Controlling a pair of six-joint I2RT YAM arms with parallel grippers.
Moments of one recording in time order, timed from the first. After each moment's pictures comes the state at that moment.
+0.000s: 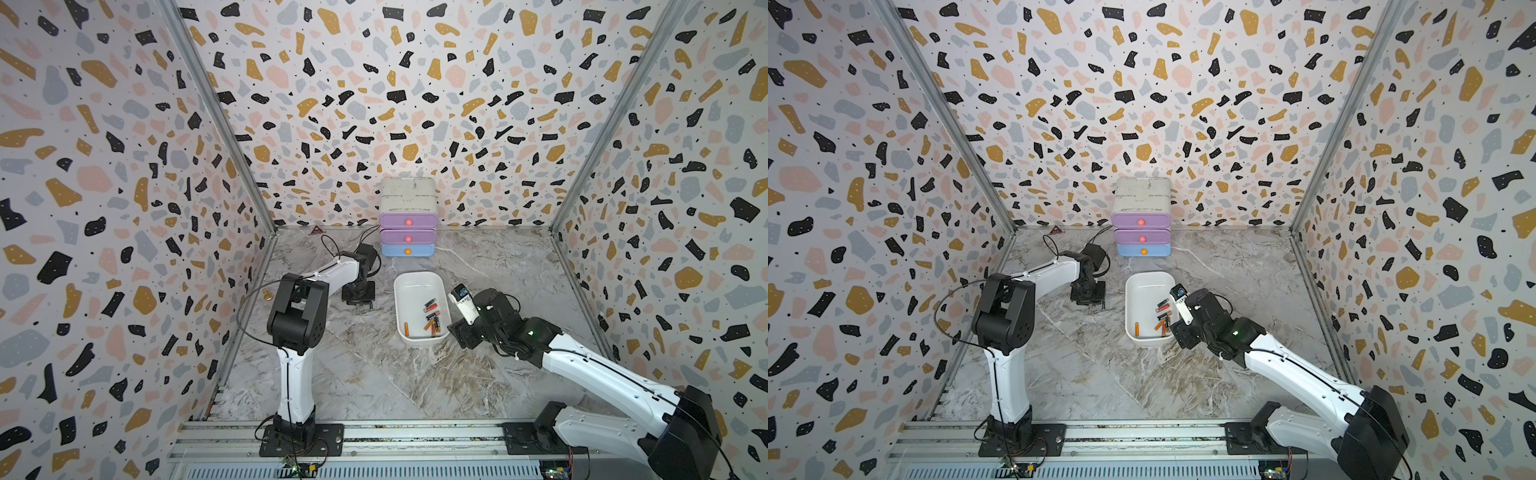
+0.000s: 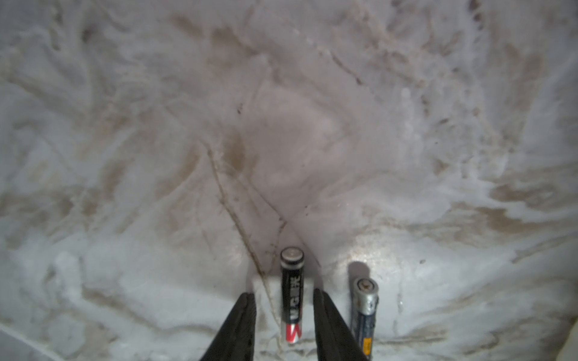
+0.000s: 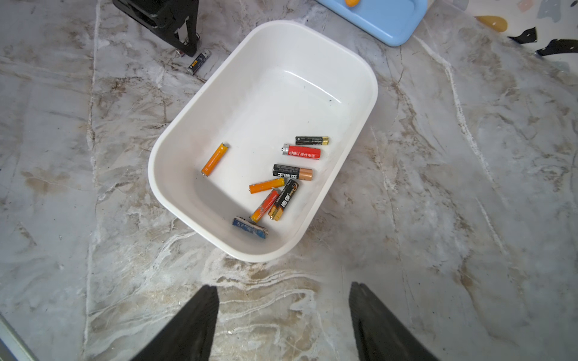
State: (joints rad) left arm -0.33 2.05 1.49 -0.88 -0.09 -0.35; right arm 0.77 1.10 0.82 -0.50 0.08 0.03
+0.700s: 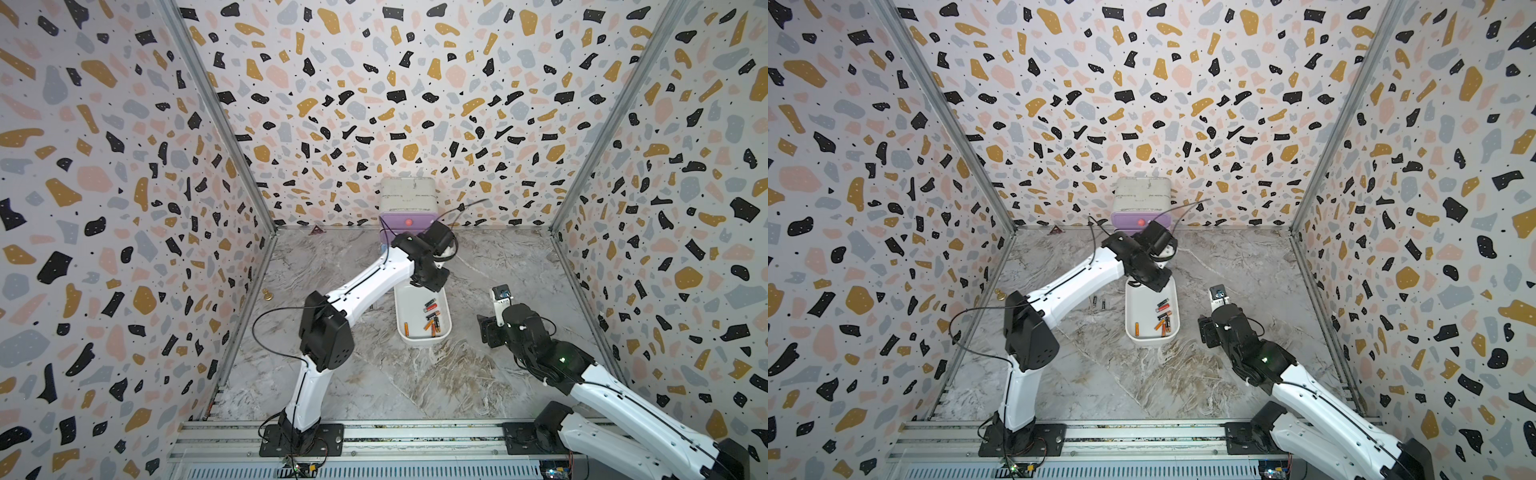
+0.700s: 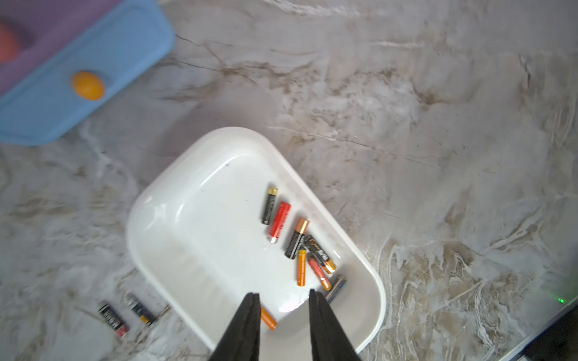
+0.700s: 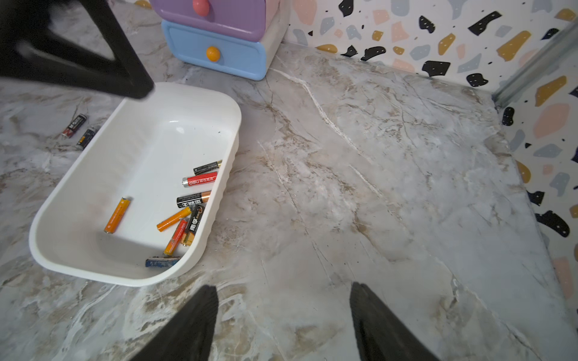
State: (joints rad) left arm -0.79 2.15 2.13 -1.14 0.02 -0.11; right arm 0.71 0.76 0.61 -0.45 0.39 0.22
